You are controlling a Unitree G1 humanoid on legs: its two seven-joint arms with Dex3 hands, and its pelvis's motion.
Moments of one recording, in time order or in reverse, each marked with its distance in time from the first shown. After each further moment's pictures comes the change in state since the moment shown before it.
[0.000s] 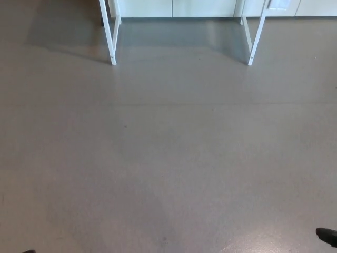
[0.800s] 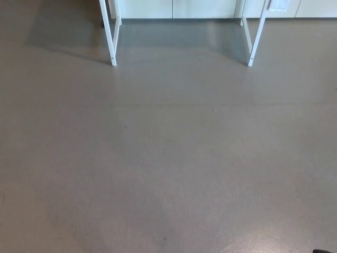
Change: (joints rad) left_arm 0.112 0.010 -0.007 0.041 -0.032 -0.134 -0.075; right_arm 0.088 0.013 0.006 0.028 0.034 -0.068 0.067
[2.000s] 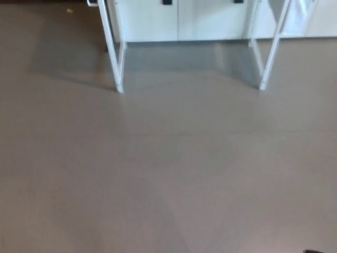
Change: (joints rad) left_arm -0.034 0.035 -0.040 0.082 0.024 -0.117 0.027; right_arm -0.030 -0.004 0.027 0.047 -0.011 -0.050 0.004
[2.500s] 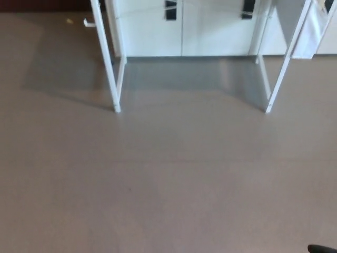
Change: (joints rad) left_arm -0.012 0.006 -0.012 0.033 0.009 -0.023 0.012; right_arm -0.013 -0.018 0.012 0.003 -0.012 -0.010 -0.004
